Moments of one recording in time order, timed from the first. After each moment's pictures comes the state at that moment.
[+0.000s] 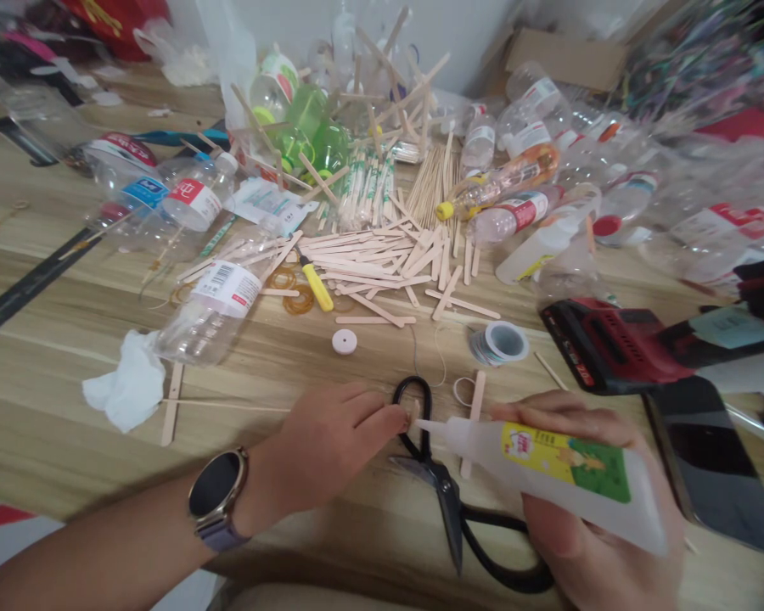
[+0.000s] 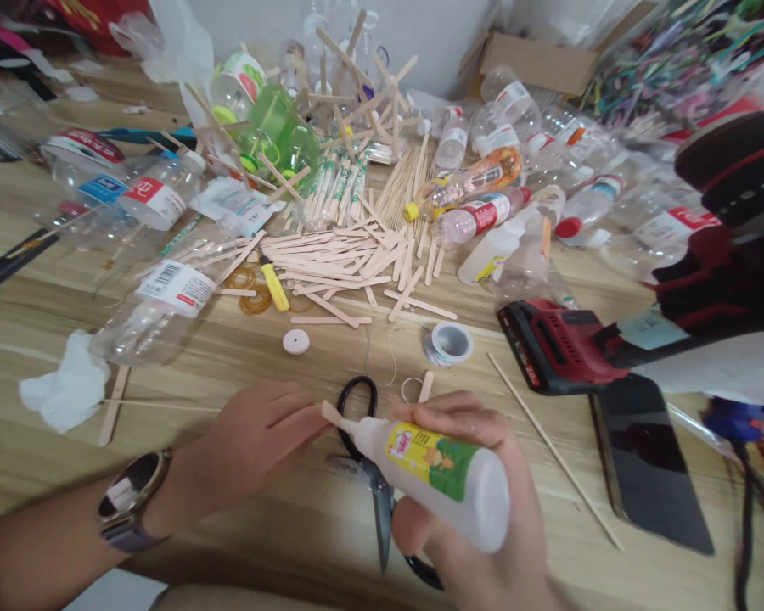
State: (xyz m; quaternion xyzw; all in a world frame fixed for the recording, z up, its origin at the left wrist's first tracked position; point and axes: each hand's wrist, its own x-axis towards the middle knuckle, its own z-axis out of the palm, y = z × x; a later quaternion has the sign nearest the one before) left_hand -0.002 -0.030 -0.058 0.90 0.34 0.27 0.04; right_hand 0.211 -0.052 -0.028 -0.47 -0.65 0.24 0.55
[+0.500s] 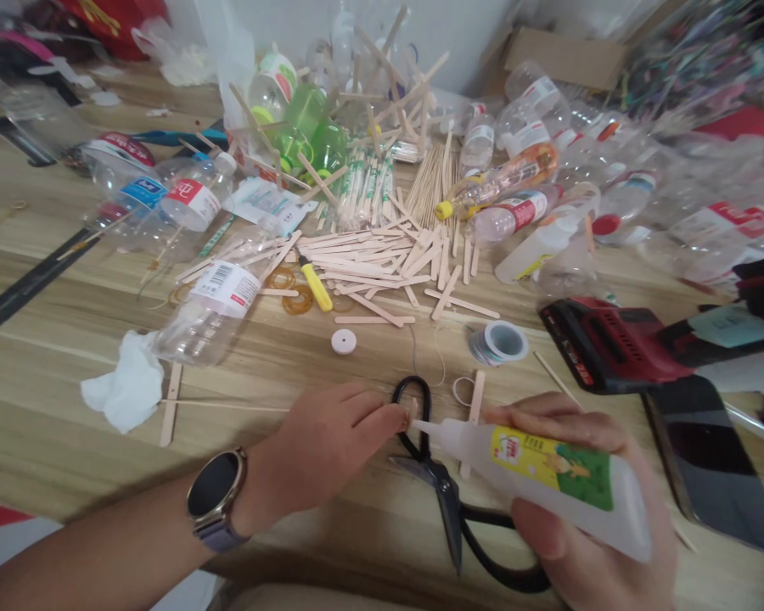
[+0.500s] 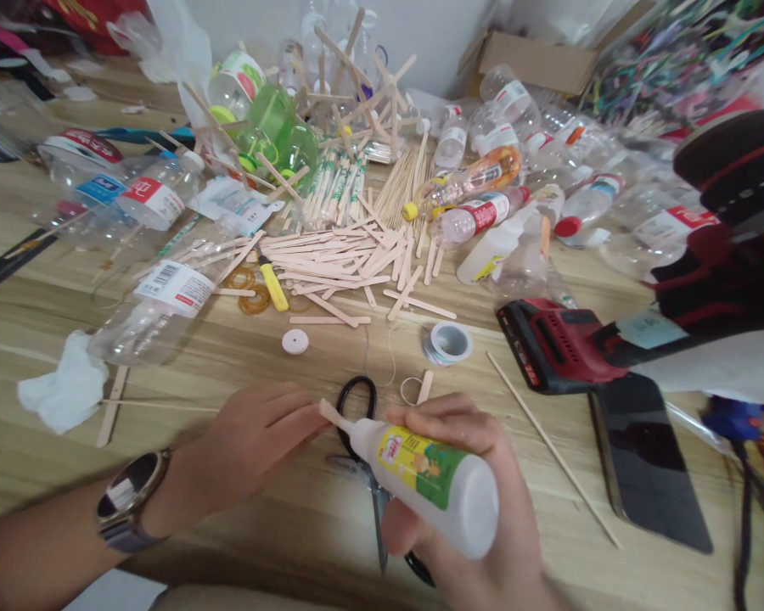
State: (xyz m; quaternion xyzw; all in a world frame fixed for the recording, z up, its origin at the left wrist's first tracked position) left_hand -0.003 -0.030 -0.059 0.90 0.34 0.26 0.05; right_hand 0.210 -0.051 -0.024 -0.45 -0.67 0.25 0.54
